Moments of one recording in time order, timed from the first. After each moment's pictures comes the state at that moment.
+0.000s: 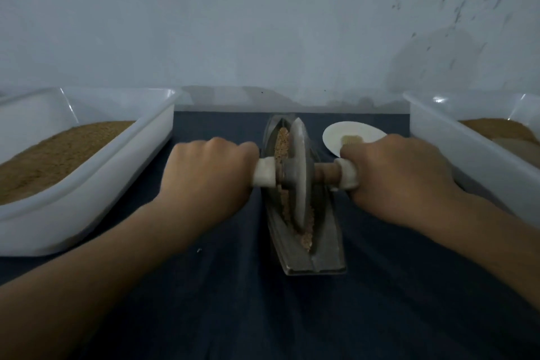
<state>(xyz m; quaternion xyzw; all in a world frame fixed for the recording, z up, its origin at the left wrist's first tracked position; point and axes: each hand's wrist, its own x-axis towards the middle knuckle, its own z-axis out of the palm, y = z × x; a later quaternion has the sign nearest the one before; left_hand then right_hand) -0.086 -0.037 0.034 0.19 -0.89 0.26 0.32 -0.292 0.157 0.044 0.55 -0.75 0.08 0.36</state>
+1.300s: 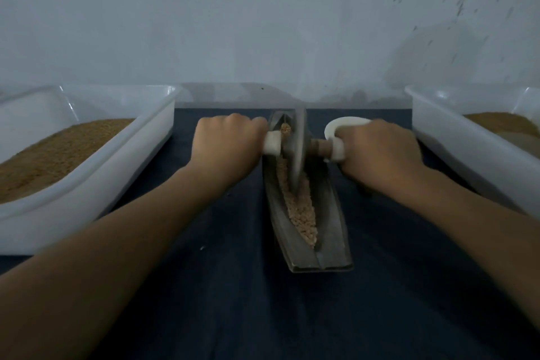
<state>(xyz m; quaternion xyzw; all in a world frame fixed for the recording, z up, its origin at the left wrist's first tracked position) -0.127 -0.049 0.045 0.26 -0.88 0.28 0.27 -0.302 0.123 0.047 0.47 -0.83 0.05 0.29</state>
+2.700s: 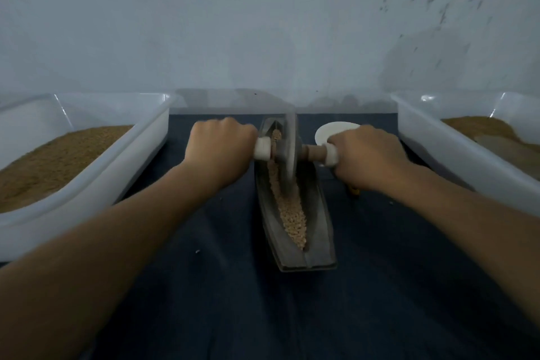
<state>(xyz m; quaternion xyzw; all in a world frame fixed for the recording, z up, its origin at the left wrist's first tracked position) -0.122 -0.042 0.061 0.26 -0.90 0.26 0.22 -0.302 0.126 0.060 0.47 -0.86 0.04 0.21</state>
